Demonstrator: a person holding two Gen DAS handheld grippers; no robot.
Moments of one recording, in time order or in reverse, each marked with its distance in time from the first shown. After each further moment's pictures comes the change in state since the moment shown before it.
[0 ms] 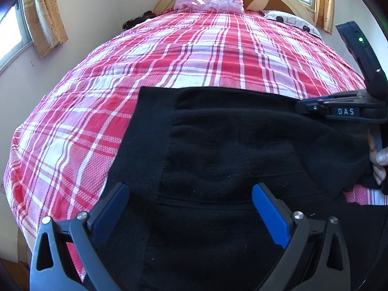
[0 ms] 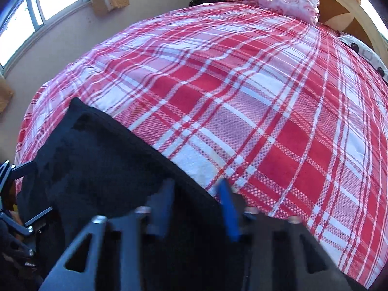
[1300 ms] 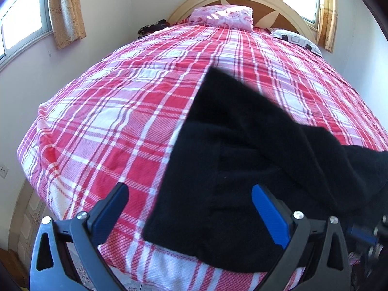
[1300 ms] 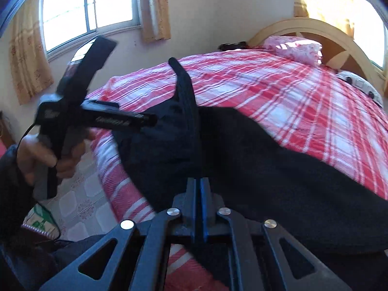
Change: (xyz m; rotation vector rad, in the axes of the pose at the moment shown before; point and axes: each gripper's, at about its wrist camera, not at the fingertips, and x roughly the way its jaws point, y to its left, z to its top) left arm -0.055 0.066 -0.057 -0.071 -0.077 -0.017; right arm -0.120 0.186 -0.190 -0.123 -0.275 0.020
